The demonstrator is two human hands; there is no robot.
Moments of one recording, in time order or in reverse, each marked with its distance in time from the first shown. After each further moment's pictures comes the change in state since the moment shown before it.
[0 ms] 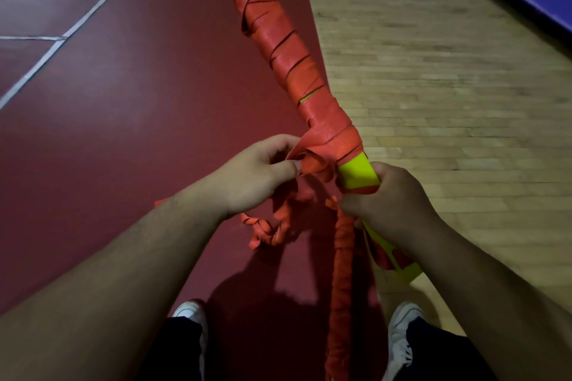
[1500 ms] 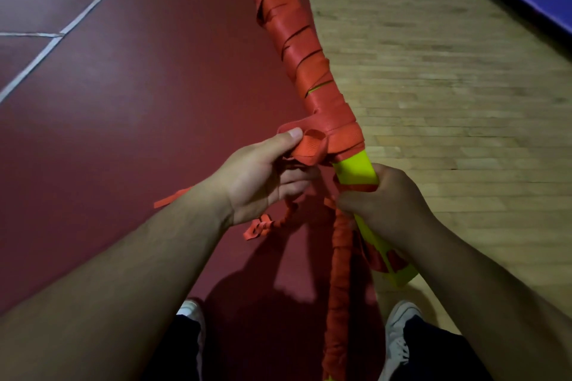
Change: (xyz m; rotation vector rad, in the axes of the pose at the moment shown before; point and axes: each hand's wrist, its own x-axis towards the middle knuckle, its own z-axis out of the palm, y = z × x) left_hand 0.001 0.010 0.016 -0.633 0.085 -0.237; right_hand -0.006 -0.006 0.001 0.126 -0.032 0.044
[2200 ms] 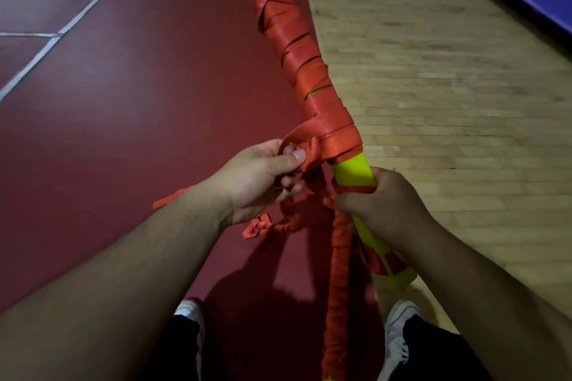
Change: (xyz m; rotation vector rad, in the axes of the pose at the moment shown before) left_hand 0.010 -0.008 -0.009 0.121 -0.021 -0.033; right_hand 0.004 0.004 0.002 0.021 -0.030 0.016
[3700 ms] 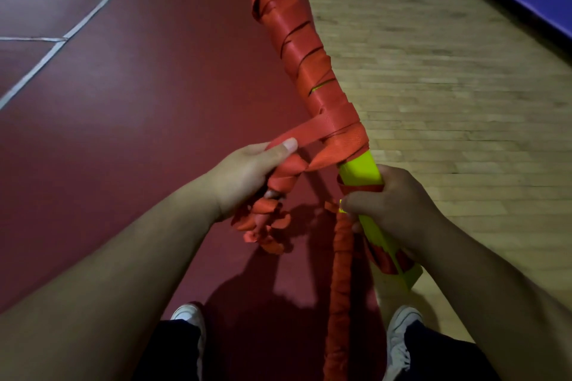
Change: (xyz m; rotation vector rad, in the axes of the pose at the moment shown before) left_hand -0.013 0.014 -0.011 0.203 0.008 0.054; right_hand 0.006 0.004 -0.008 0.142 -0.061 -0.075
